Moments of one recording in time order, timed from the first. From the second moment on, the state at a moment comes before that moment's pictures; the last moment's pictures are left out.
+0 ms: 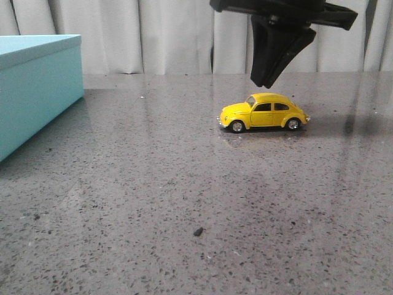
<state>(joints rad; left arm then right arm) -0.14 0.45 -0.68 -0.54 0.73 0.45 0.38 1.71 -1.49 0.17 1.01 -0.02</state>
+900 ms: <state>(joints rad) -0.14 0.45 -0.68 -0.54 0.73 0.45 0.38 1.76 -1.50 0.12 0.95 0.01</state>
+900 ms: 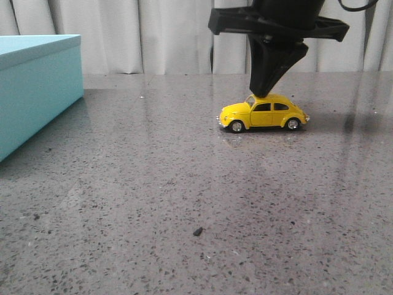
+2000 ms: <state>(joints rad) -0.14 0.45 -0.68 -0.54 0.73 0.45 0.38 1.77 -1.50 0.07 0.95 0.03</state>
